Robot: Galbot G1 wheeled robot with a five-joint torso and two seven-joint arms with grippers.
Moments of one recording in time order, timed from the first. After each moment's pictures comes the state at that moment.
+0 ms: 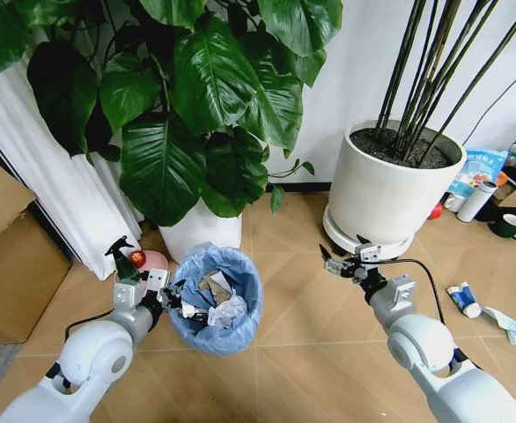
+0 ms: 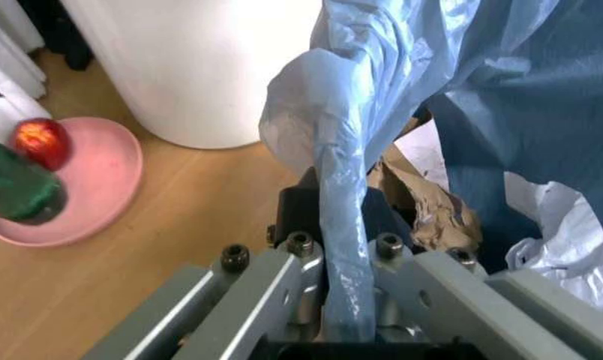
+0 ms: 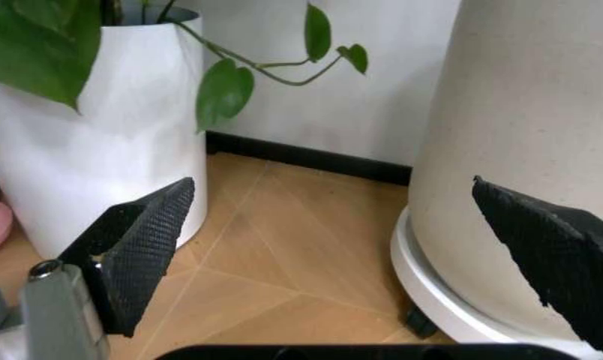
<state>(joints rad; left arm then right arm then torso) 1.29 -0.90 -0.35 -2.11 -0.76 0.65 -0.25 -1.25 0.99 0.35 1.96 0.43 -0.16 0.11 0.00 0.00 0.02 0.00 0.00</state>
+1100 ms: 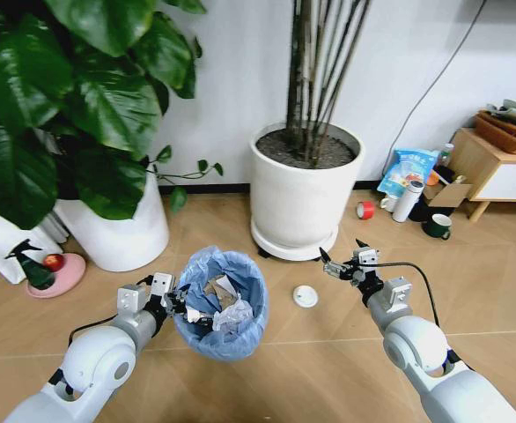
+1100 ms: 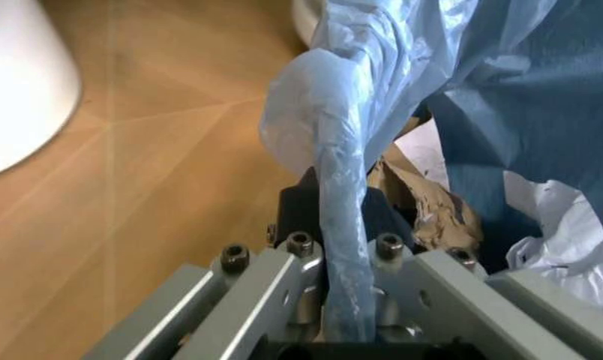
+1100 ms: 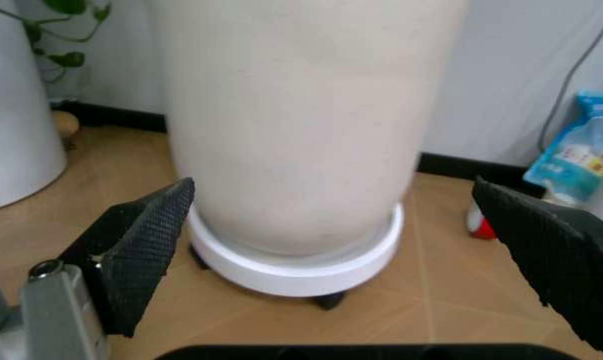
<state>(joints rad) 1.31 -0.91 -0.35 -2.12 -0.74 0.65 -0.24 -1.26 1.02 0.34 1.93 0.43 -0.16 0.11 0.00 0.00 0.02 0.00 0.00</state>
